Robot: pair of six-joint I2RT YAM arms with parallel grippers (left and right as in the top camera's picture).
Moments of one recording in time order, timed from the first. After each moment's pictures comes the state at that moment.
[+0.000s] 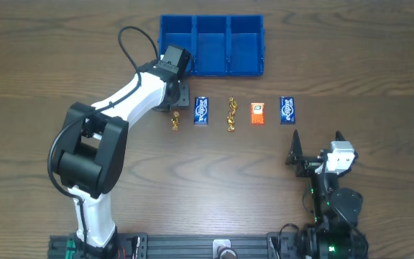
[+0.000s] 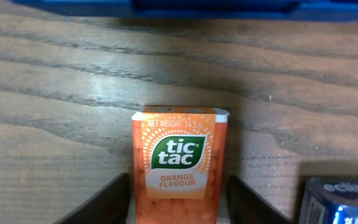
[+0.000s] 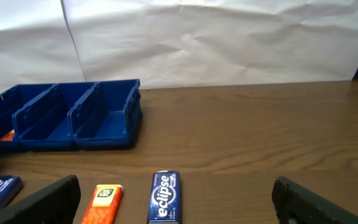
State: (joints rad) left arm -0.41 2.06 1.38 -0.62 -0.06 -0.41; right arm -0.03 0.01 0.01 -0.07 -0.03 0.05
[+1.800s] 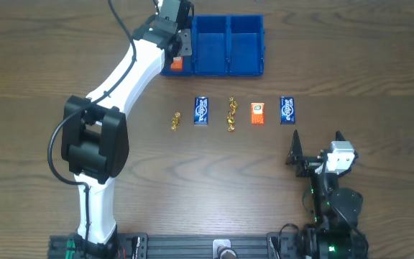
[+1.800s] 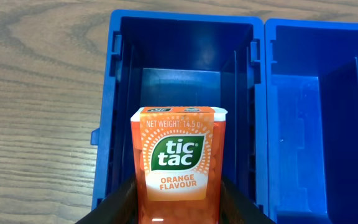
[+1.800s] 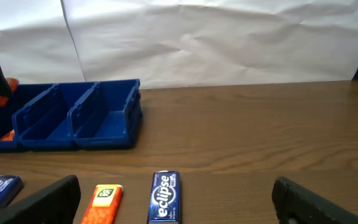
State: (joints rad) left arm -0.38 2.18 1.83 -0.61 -0.19 -0.35; right arm -0.03 0.01 0.01 -0.07 -0.03 0.05
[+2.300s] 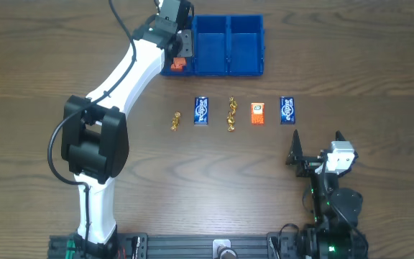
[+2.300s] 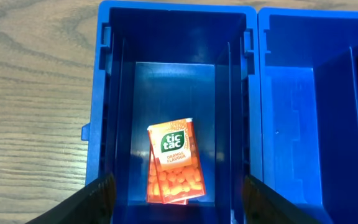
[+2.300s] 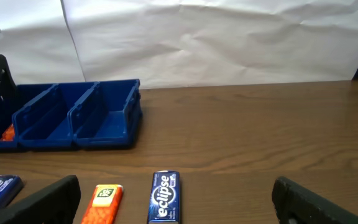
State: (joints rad) left arm -0.37 2.18 1.83 -0.62 -0.16 -0.34; right arm -0.03 0.01 0.01 -0.07 -0.03 0.05
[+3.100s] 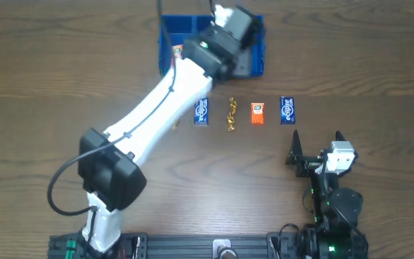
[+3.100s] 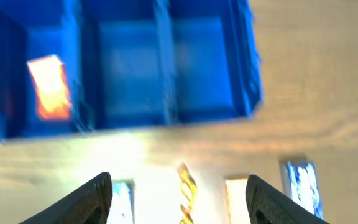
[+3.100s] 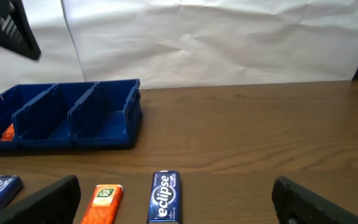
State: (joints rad) left arm -0.73 2.08 2.03 -0.95 -0.24 -0.56; right arm -0.03 0.01 0.01 -0.07 -0.03 0.05
